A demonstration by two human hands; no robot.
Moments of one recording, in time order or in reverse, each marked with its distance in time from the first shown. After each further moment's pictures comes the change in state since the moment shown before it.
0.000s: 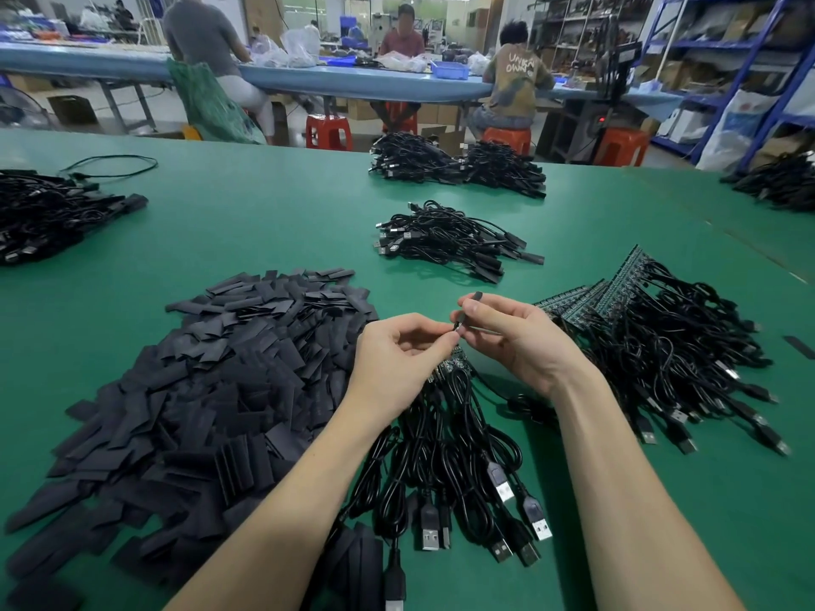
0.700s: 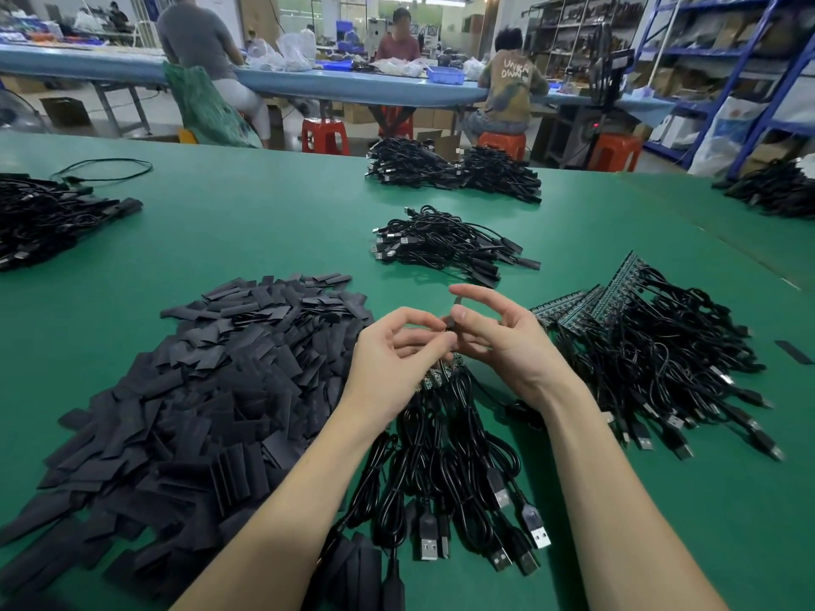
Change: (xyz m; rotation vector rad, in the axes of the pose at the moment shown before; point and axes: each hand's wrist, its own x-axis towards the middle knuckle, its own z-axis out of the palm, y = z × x) left_hand 0.004 -0.002 -0.001 -0.170 -0.016 -0.051; right_hand -0.001 0.007 0.009 -0.137 -0.018 -0.141
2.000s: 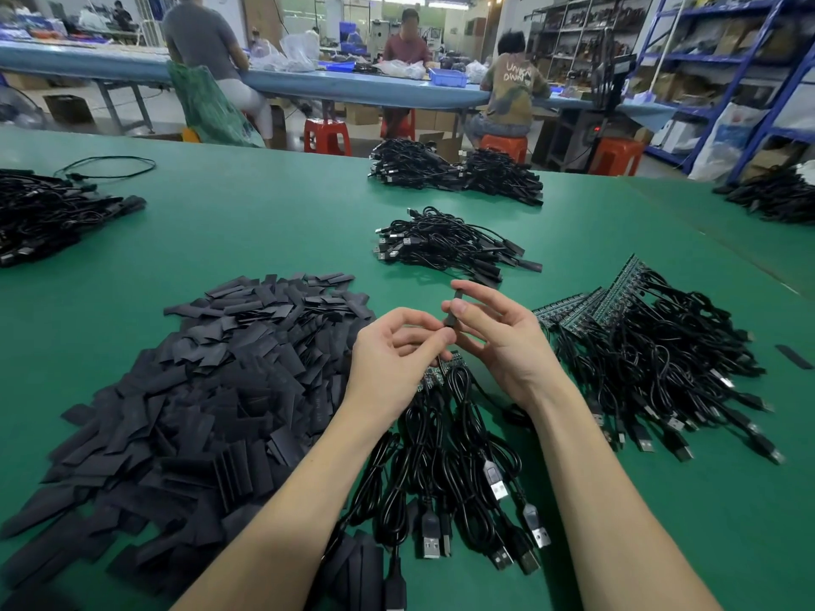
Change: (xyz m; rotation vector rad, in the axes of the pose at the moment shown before) left_hand 0.000 -0.002 0.000 -0.002 0.053 0.023; right_hand -0.001 0.001 0.015 0.113 0.033 -0.062
